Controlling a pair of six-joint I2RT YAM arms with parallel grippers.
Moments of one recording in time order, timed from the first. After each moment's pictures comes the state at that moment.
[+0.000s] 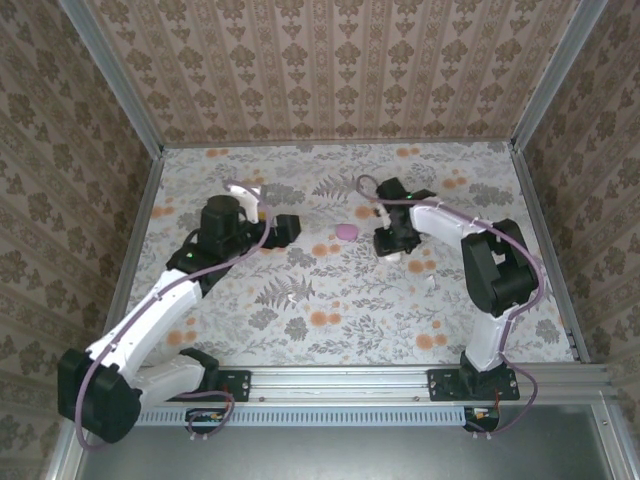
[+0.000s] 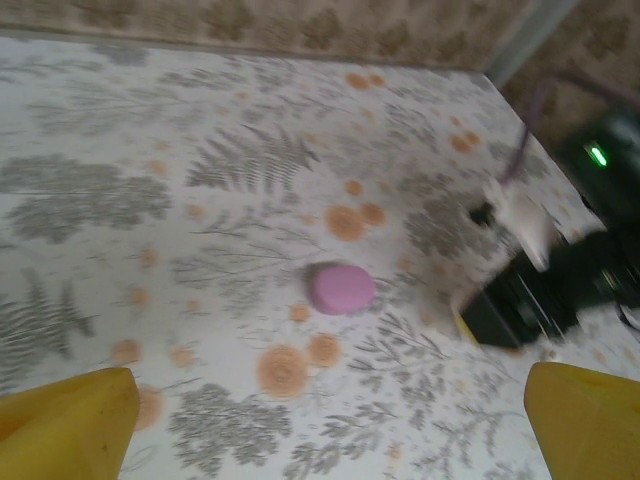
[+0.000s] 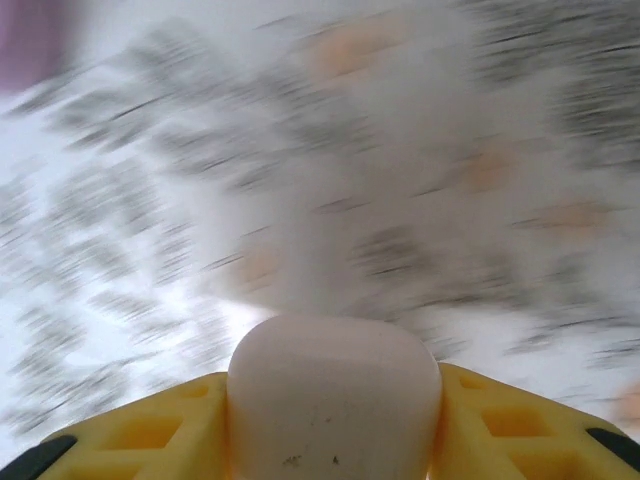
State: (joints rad) left arm -0.48 1.05 0.82 -0.22 0.20 -0.36; right arm 0.41 1.85 1.27 -0.78 0.01 0.15
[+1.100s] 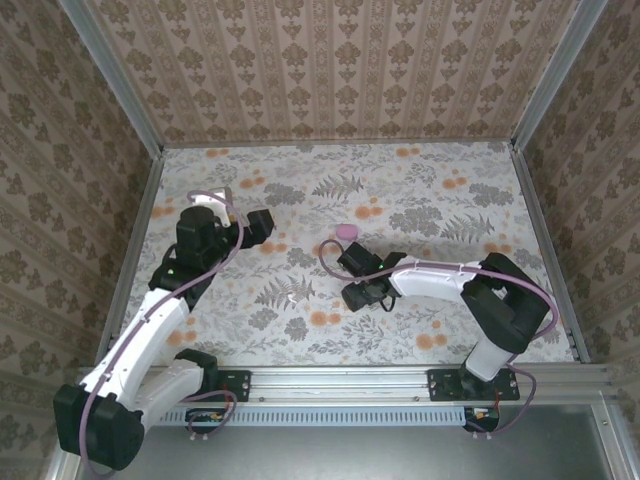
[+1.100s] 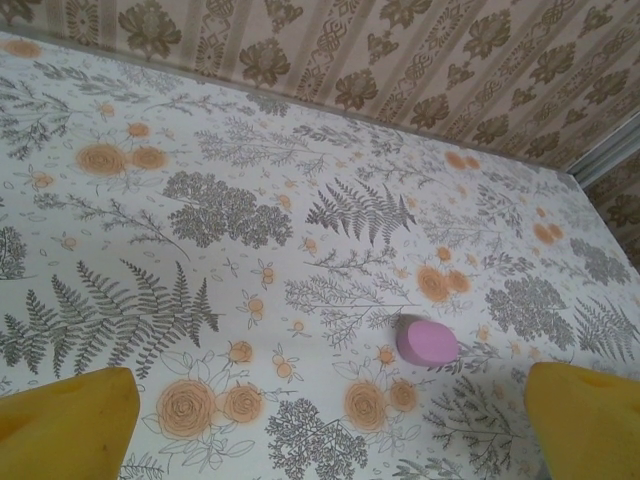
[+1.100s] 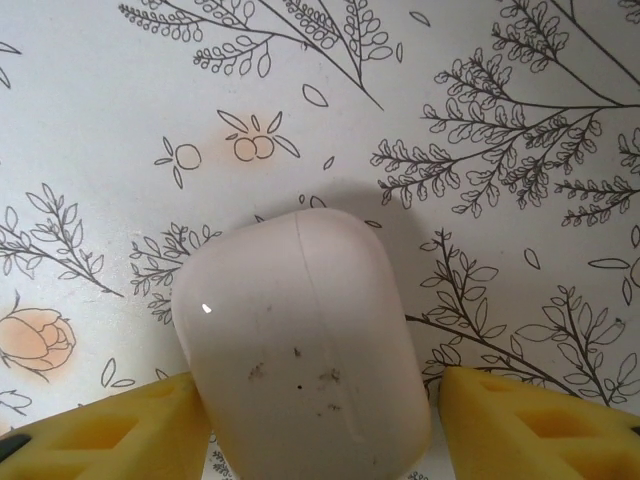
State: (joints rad) left arm -0.36 0.94 0.73 -0.20 0.12 -0.44; right arm 0.81 1.65 0.88 -0.48 0.12 0.30
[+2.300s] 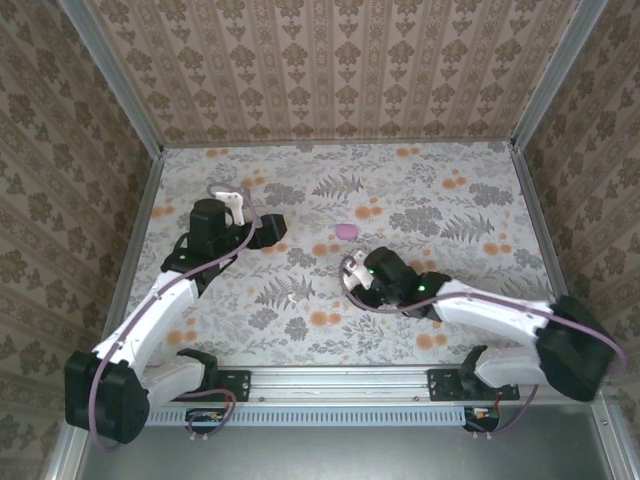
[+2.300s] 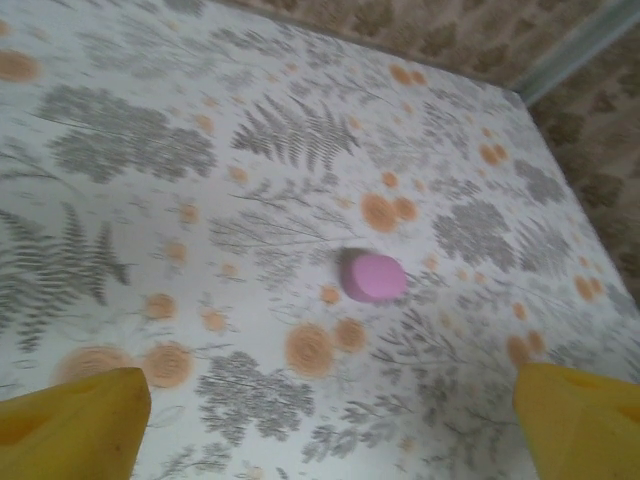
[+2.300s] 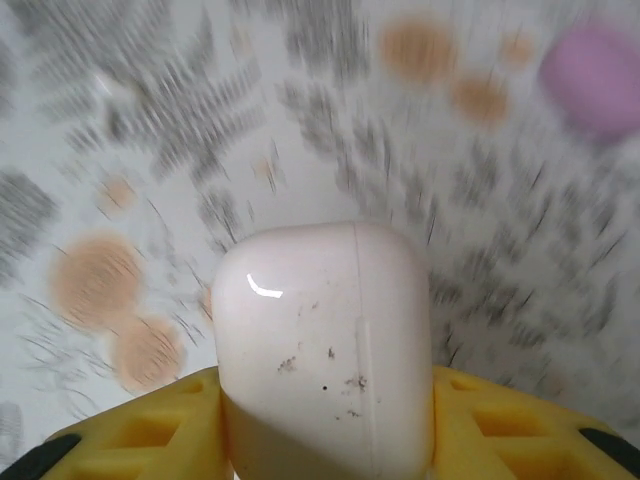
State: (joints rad) left arm -0.36 1.09 0.77 -0.18 0.36 -0.43; right arm 0.83 1.19 0.63 -0.18 0.04 -0.09
